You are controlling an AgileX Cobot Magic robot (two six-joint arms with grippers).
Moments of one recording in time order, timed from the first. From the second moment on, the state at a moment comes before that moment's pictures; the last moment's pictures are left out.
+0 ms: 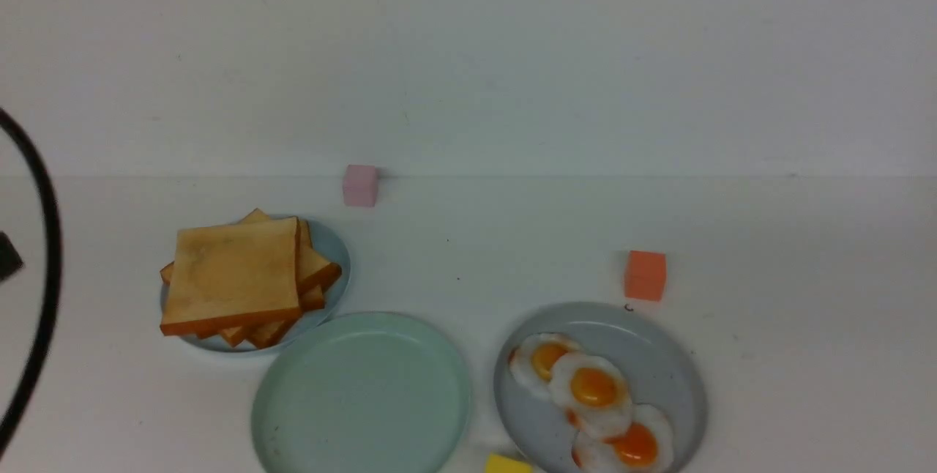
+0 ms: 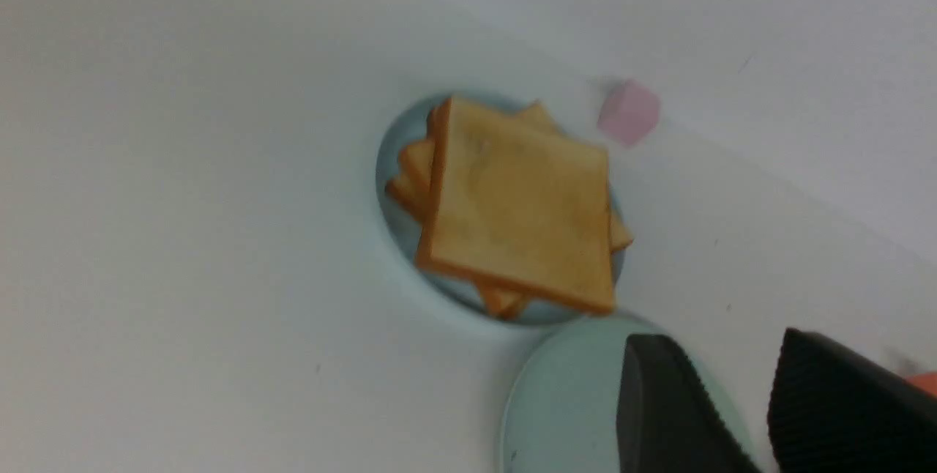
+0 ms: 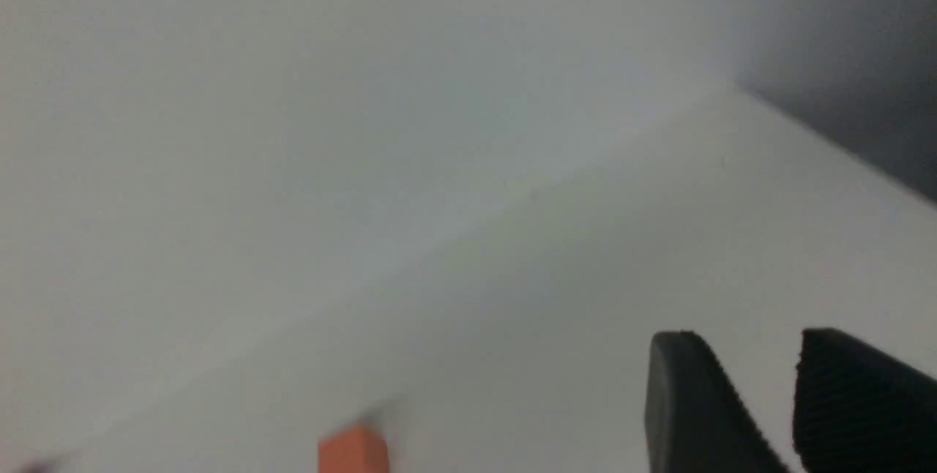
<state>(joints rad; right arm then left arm) 0.02 0.63 -0.64 -0.34 0.52 0.82 -0.12 0.73 -0.69 0.07 0.57 -0.67</state>
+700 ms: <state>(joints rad) 0.35 0.83 -0.62 0.63 0.84 -0.30 -0.07 1.46 -1.12 -0.14 0.77 -0.42</state>
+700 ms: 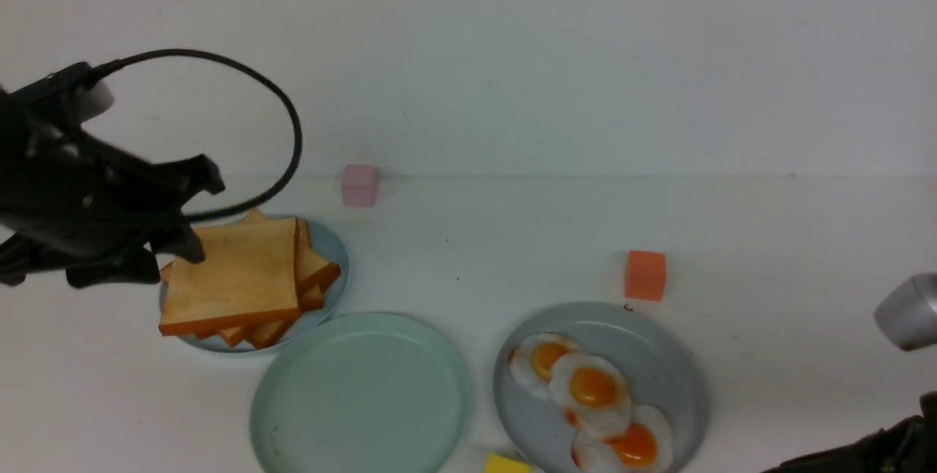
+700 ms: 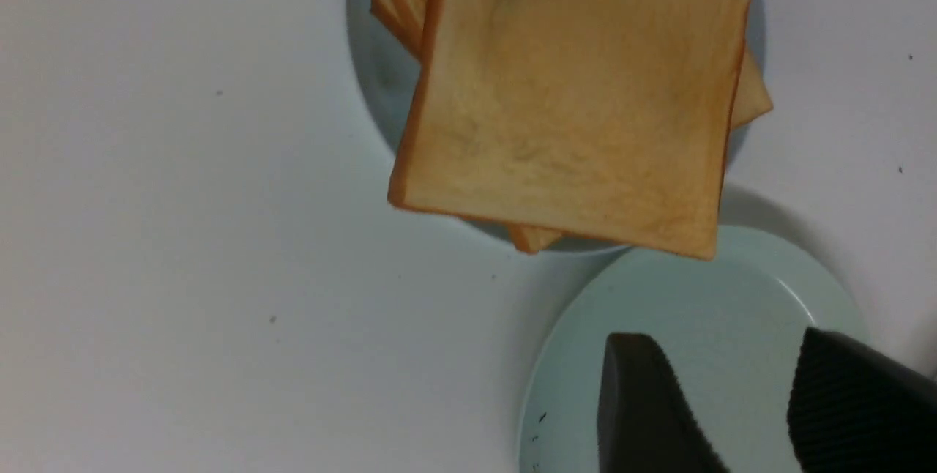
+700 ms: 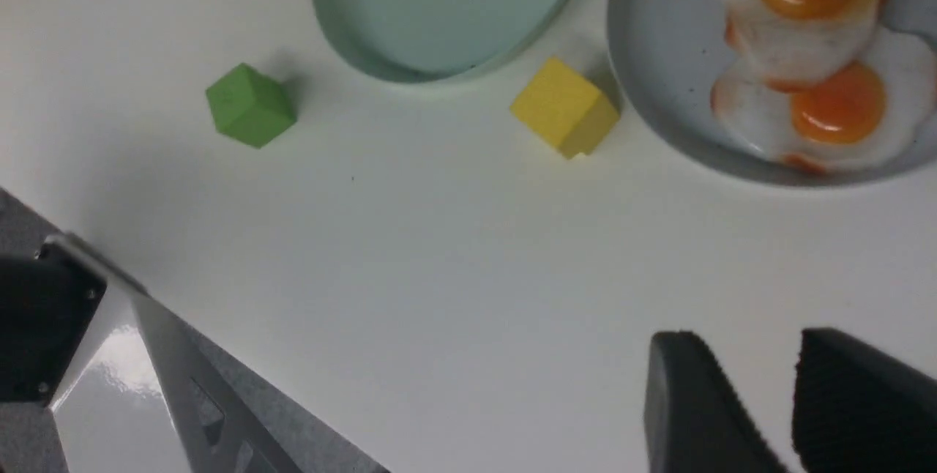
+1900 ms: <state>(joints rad) 0.35 0.83 -0.62 0.64 0.94 -0.32 0.17 1.86 -1.20 -0.56 0.79 0.37</state>
